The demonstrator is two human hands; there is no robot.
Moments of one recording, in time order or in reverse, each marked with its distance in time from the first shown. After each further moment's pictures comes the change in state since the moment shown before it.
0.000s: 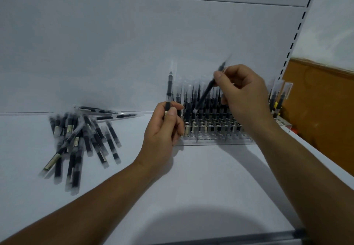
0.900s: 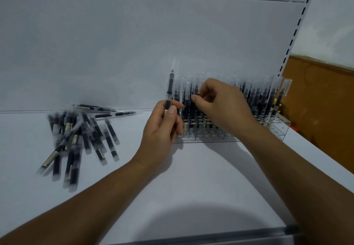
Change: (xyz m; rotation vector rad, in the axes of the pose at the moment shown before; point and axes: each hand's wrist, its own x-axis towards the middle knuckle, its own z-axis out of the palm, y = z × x) left_hand -0.002 0.002 0.003 0.020 -0.020 -0.007; right_hand -0.006 0.013 0.018 -0.526 -0.259 -0.134
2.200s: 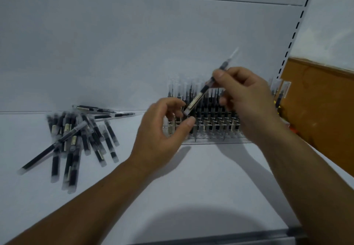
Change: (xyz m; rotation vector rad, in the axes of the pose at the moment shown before) left_hand -0.001 0.004 -0.011 0.525 -0.007 0.284; right_hand -0.014 -0.016 -0.036 0.856 0.115 0.244
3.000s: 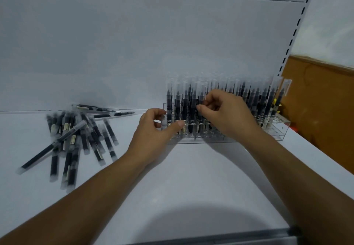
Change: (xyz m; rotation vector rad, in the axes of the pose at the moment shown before) left_hand 0.004 -0.036 0.002 0.015 -0.029 -0.575; right_hand 0.015 0.053 -0.003 -0.788 -0.137 -0.108
